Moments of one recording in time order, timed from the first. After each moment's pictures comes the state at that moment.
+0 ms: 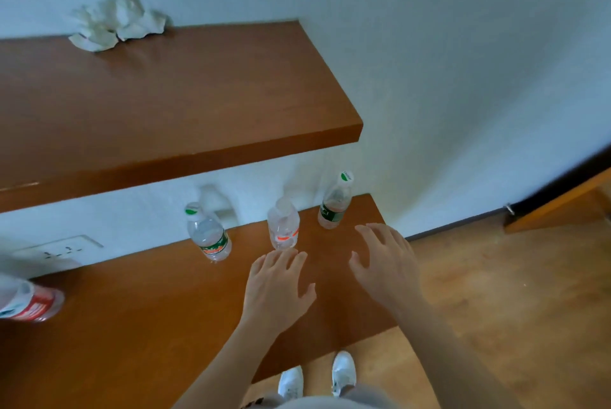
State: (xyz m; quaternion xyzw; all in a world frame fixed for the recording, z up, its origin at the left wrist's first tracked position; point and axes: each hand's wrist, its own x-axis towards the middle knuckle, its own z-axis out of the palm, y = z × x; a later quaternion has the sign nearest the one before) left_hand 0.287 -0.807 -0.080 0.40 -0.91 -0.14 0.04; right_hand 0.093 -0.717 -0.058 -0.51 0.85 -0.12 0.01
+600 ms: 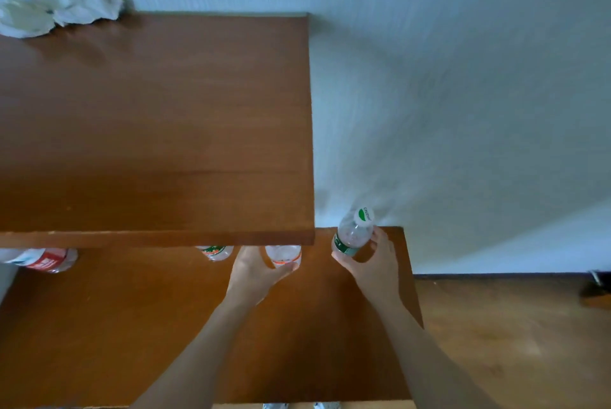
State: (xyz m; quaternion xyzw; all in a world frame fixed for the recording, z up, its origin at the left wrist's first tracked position) left_hand 0.241 -0.877 -0.109 0.66 -0.62 -0.40 0.15; right_hand 0.022 -0.821 -0.142 -0.38 0.80 -0.35 0.32
